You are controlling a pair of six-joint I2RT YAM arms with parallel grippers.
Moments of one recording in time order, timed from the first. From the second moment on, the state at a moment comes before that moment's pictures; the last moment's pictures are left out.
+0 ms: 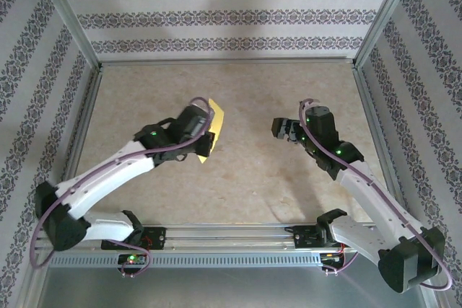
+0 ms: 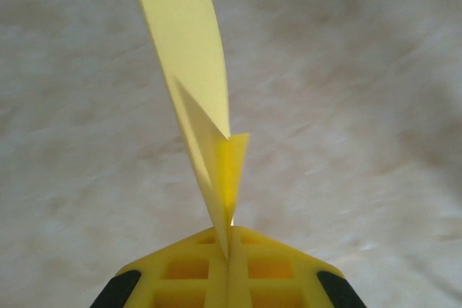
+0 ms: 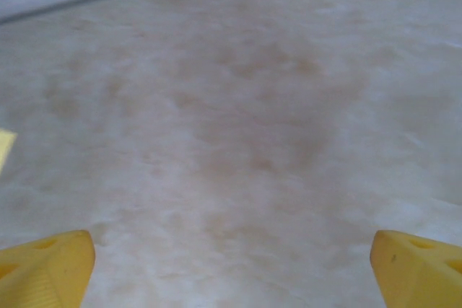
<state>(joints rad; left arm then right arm) -0.82 1.33 1.23 -0.86 -0.23 -0.43 0.34 0.97 0.79 -0.46 0.06 0.42</state>
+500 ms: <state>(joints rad) -0.99 1.79 1.33 -1.10 -0.53 -0.68 0.15 0.88 0.72 -0.57 0.09 0.45</state>
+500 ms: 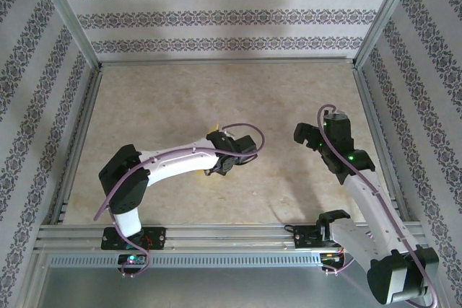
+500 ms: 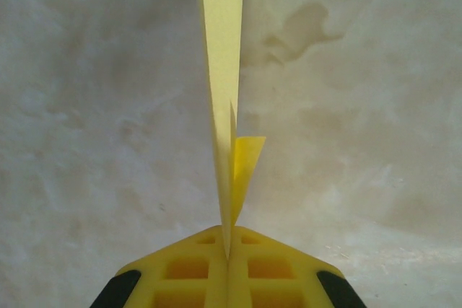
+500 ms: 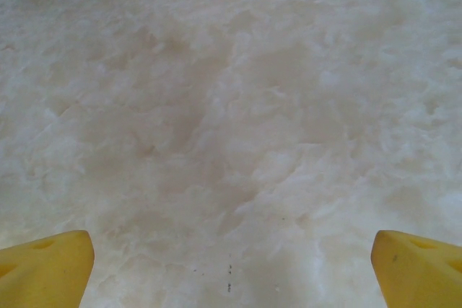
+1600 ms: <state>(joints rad) -0.85 1.49 0.99 -0.34 0.04 -0.81 0.13 1.04 0.71 -0.54 -0.29 0.50</state>
